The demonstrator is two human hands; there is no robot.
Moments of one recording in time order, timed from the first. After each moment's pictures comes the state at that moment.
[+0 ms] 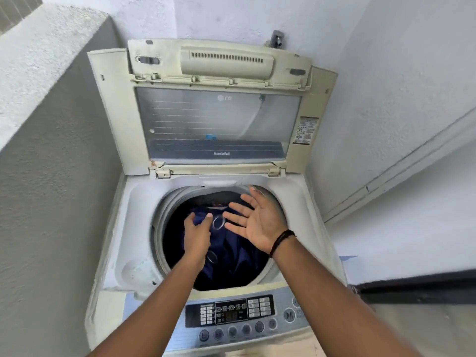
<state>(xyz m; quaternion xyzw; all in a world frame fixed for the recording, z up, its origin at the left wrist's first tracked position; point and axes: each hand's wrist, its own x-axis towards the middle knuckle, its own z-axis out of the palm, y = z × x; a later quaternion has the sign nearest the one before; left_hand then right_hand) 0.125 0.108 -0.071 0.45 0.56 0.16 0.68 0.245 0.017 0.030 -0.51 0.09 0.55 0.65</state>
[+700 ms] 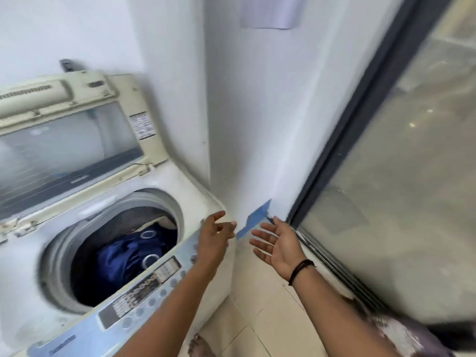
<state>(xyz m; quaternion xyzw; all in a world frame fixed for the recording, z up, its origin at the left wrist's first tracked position) 0.144 -0.170 0.029 0.67 0.22 -0.02 0.71 0.163 -0.341 0.038 -0.50 0.28 0.24 0.78</state>
